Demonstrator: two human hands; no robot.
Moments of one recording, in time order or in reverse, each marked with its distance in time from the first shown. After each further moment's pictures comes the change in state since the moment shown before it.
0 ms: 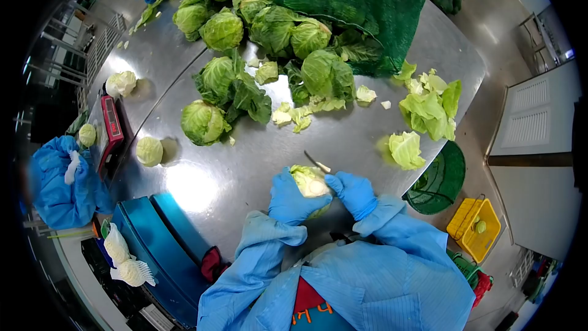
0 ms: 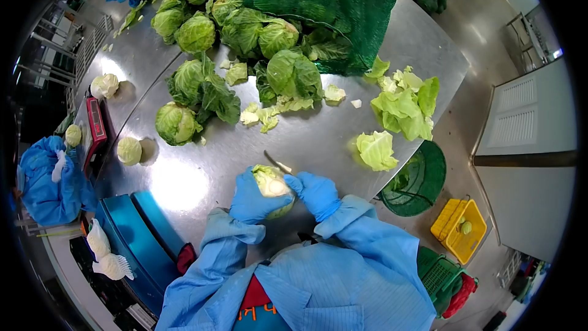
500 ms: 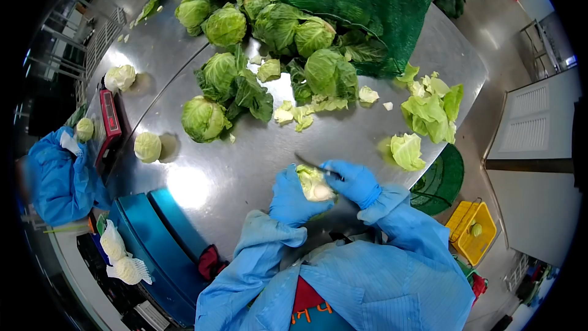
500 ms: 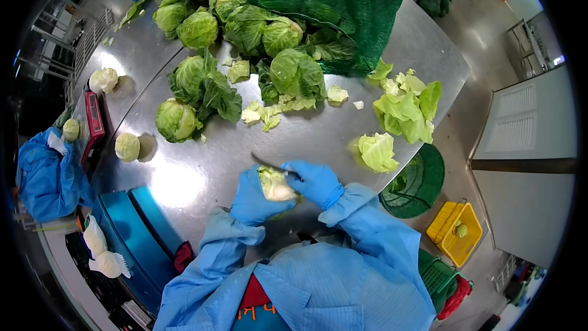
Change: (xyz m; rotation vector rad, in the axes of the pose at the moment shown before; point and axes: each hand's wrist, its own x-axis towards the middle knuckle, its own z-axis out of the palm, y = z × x) left_hand 0.002 0.004 -0.005 0.026 -0.046 0.079; right_hand 0.029 0.009 -0.008 0.356 -0.001 -0.165
